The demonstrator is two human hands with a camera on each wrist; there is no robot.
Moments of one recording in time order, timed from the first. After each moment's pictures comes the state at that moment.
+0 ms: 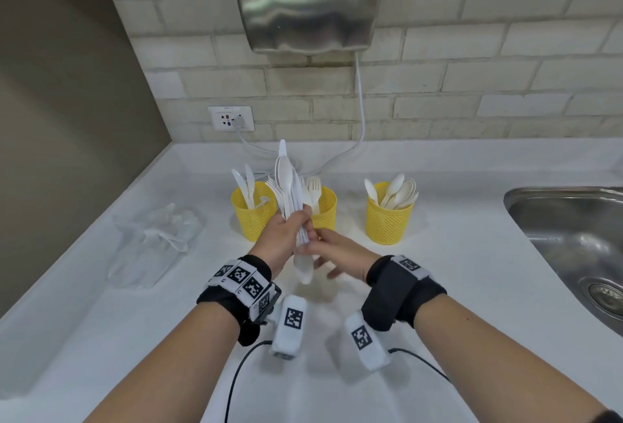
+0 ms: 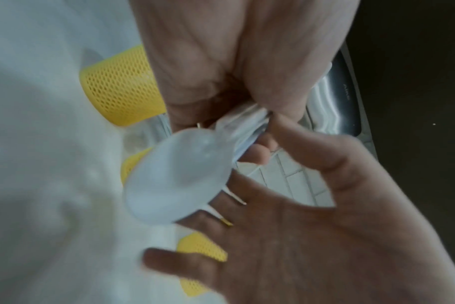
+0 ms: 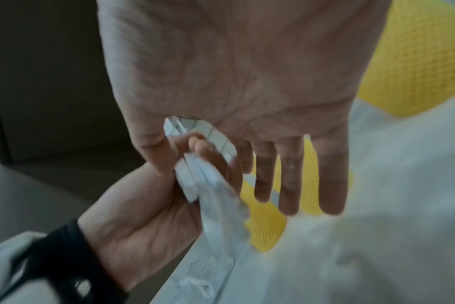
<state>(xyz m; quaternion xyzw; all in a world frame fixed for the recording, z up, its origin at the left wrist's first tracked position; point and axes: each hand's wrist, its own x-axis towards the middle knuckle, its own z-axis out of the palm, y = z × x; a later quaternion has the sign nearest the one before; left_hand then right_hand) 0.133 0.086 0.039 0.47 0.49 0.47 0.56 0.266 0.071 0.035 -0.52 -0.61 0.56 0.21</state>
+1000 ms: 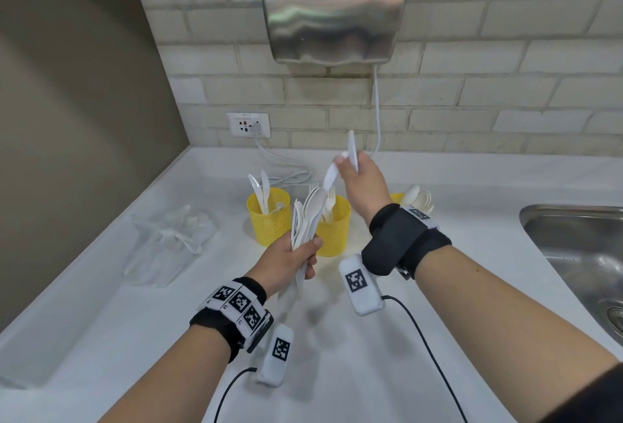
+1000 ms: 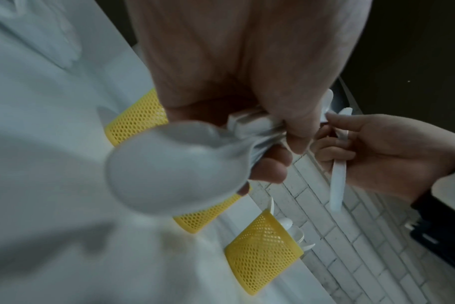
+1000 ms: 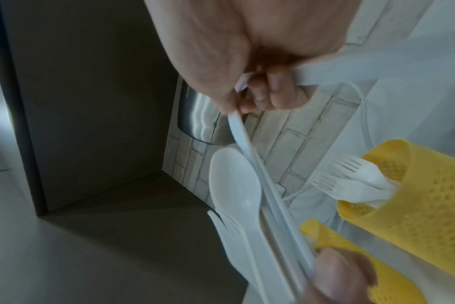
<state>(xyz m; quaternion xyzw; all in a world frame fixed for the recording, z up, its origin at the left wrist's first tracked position) 0.104 0.068 0.025 0.55 0.48 0.40 0.56 0.258 0.122 0.108 -0.53 -0.58 0.34 0.52</state>
